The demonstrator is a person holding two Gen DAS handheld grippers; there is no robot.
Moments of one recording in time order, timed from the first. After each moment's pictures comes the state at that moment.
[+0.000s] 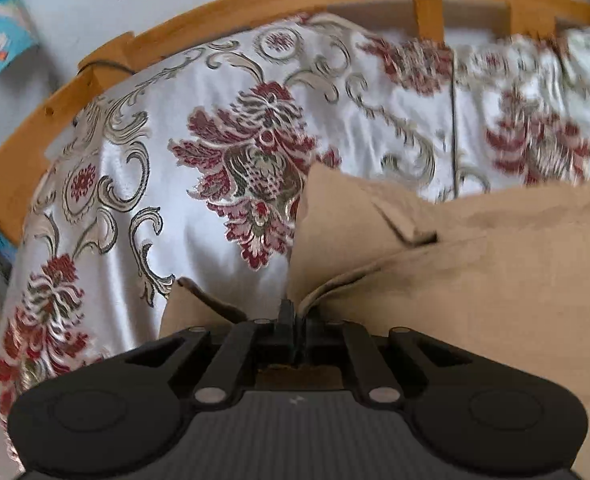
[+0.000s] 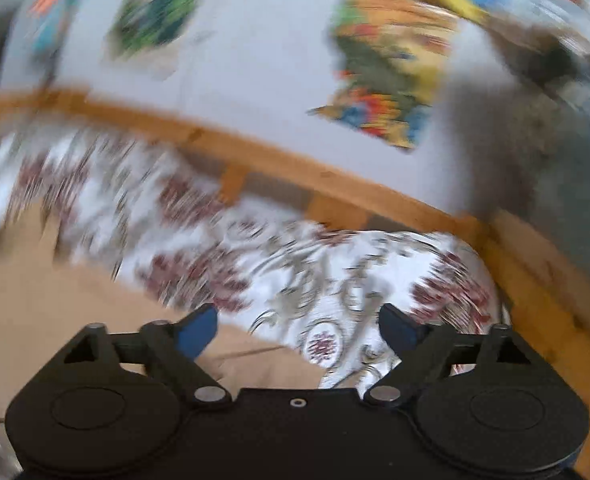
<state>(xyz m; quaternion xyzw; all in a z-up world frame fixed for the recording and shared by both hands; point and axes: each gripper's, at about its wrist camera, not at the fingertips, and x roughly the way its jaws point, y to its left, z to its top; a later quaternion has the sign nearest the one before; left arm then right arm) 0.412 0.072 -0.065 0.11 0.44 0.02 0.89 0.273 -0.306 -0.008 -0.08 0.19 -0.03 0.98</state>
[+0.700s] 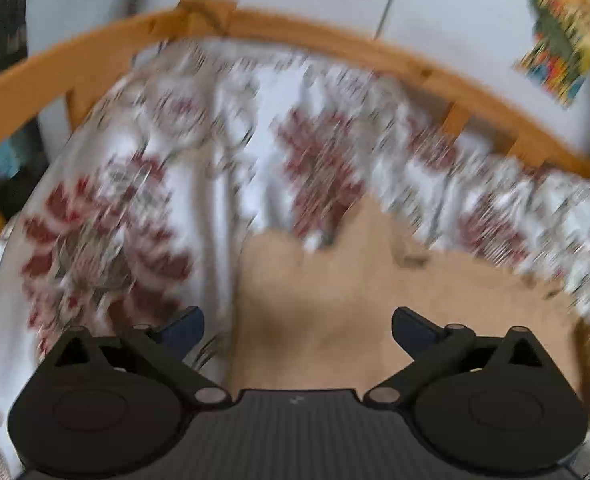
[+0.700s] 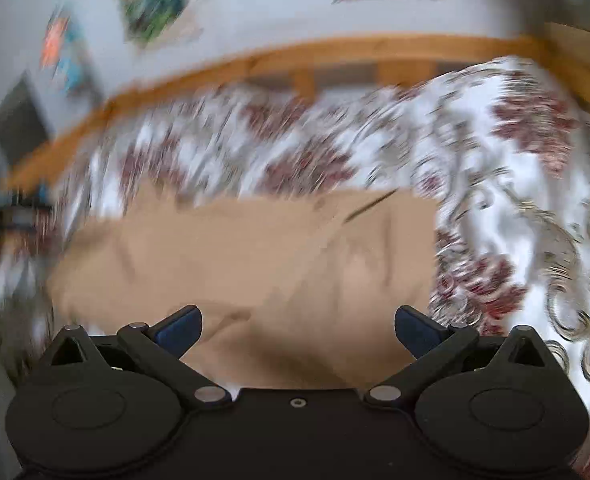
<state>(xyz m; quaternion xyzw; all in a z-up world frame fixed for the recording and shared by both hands) 0.339 0.188 -0.028 -0.10 0.44 0.00 0.89 0.233 -0.284 -0.043 0.01 0.41 0.12 0.90</state>
